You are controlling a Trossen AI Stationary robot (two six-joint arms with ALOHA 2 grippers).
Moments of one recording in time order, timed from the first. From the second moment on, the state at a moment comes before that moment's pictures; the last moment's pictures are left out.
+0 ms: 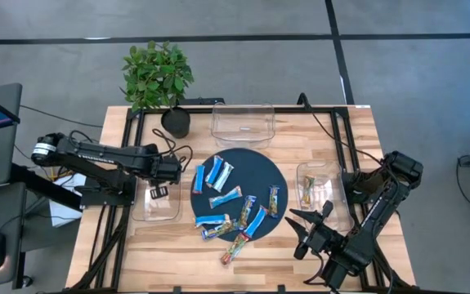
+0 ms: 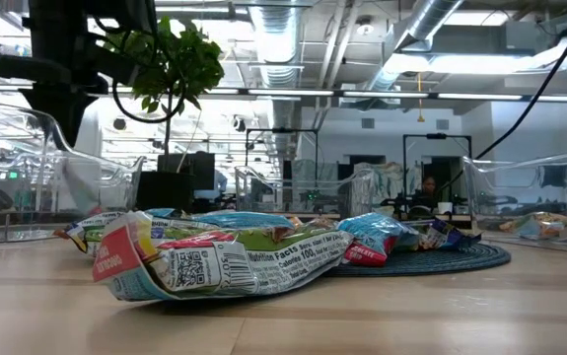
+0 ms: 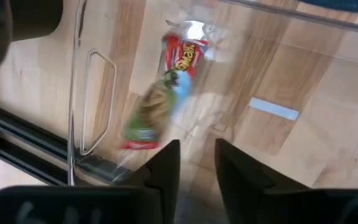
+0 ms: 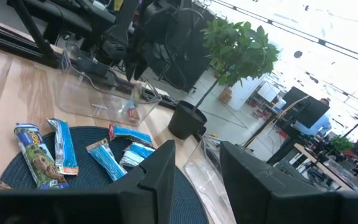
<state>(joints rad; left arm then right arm) -0.07 1.21 0.90 -1.29 -0.27 -0.39 1.00 1.72 1.20 -1.19 1.51 1.09</state>
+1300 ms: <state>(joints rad) -0.19 1.27 0.88 -0.43 0.15 0.10 0.80 1.72 1.20 -1.16 1.36 1.06</state>
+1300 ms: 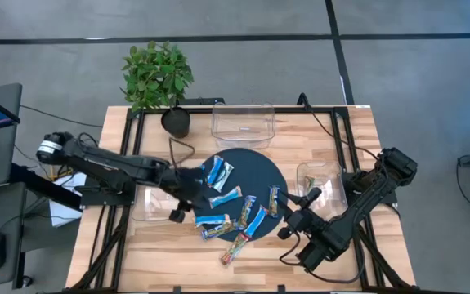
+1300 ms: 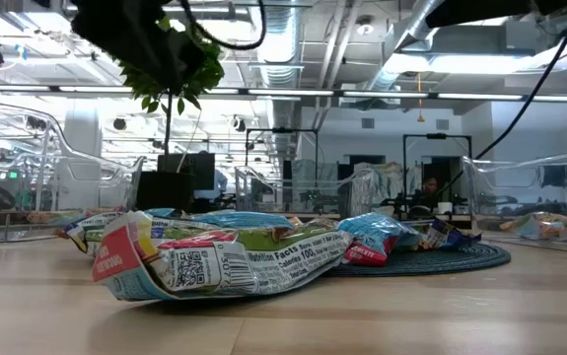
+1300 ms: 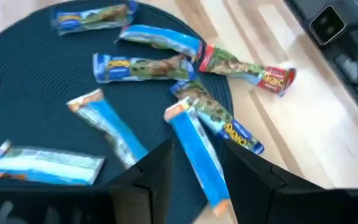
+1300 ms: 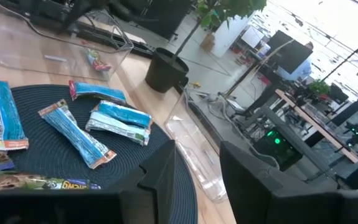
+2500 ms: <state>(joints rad) -0.38 1.70 0.88 -0.03 0.07 -0.07 0.80 1.72 1.20 -1.15 1.36 1.04</state>
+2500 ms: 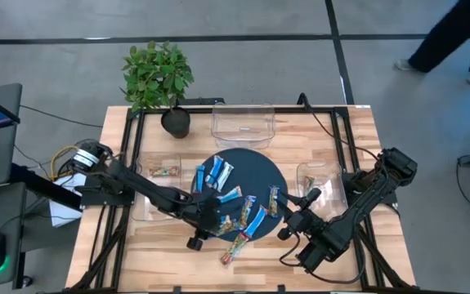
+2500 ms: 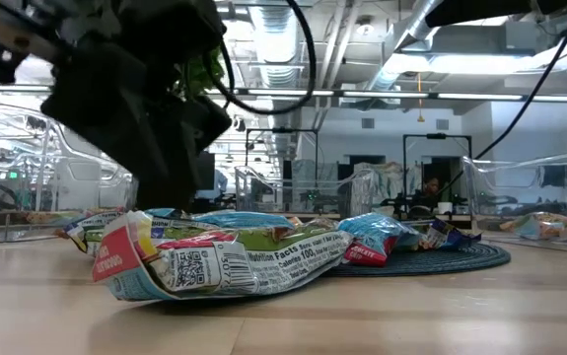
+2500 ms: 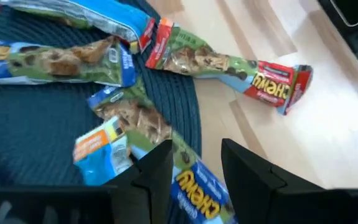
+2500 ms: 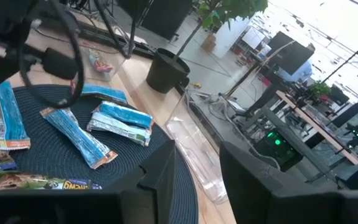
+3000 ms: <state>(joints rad) -0.37 1.74 0.88 -0.03 0.04 -0.07 0.80 1.72 1.20 -1.14 1.35 1.04</state>
